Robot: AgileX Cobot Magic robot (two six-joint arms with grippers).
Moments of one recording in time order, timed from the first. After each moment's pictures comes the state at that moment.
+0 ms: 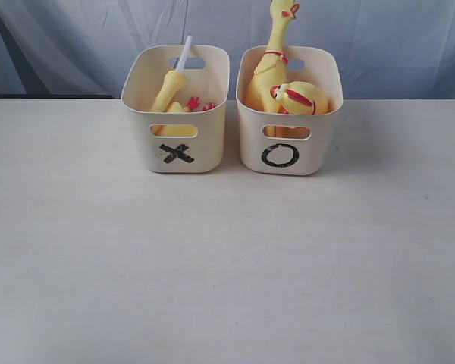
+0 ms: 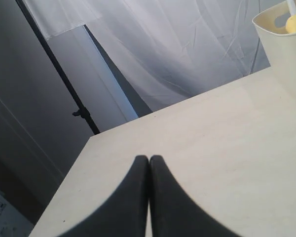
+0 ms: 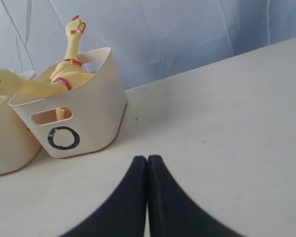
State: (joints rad) left arm 0.09 0.00 0.00 0.14 0.16 0.30; right arm 0.11 0.01 0.00 -0.25 0.28 0.53
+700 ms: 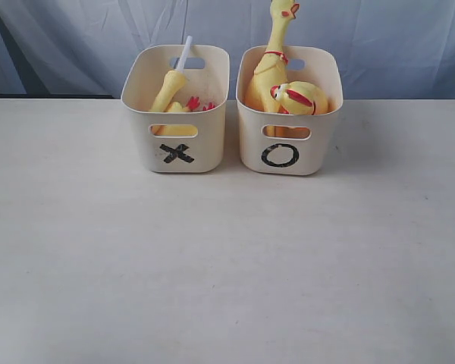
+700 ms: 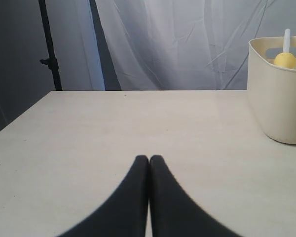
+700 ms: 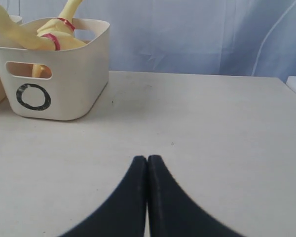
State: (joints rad) left arm 0.09 0.00 0.00 0.07 0.22 -0.02; right arm 0.11 0.01 0.00 -0.25 0.32 0.19
